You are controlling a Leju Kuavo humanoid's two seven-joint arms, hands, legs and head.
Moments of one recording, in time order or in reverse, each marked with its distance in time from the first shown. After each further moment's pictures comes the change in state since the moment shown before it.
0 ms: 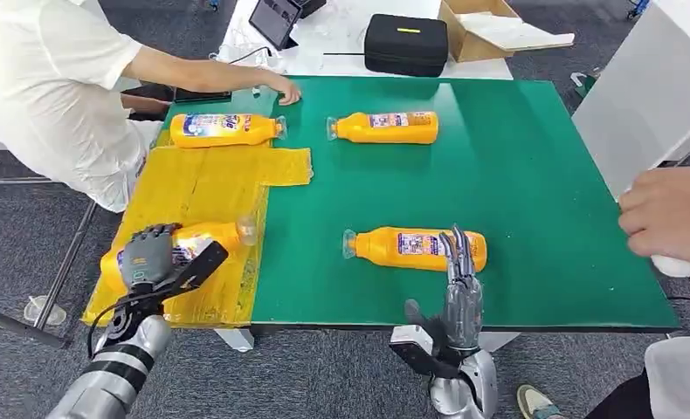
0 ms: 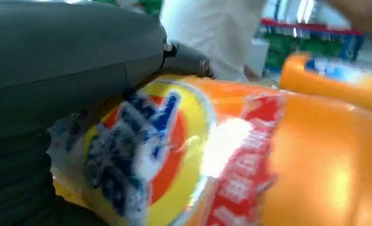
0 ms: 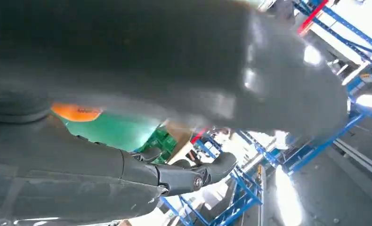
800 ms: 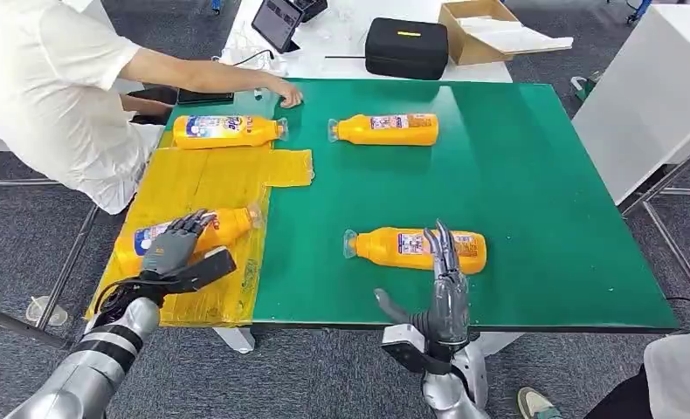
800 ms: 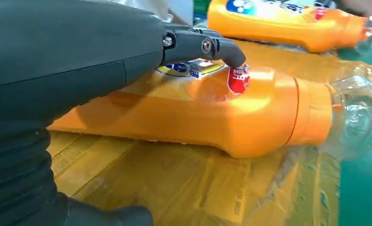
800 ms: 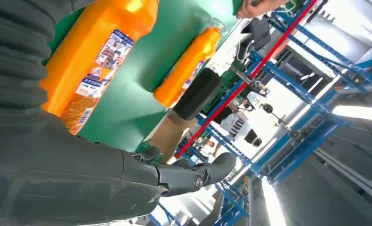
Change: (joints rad) left arm -0.066 0.048 -0.075 0.053 0.100 -0.297 -0.261; right arm -0.041 -0.037 0.099 0.035 -0.068 0.000 0.000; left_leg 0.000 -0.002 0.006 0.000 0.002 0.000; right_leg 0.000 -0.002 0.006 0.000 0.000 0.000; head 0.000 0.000
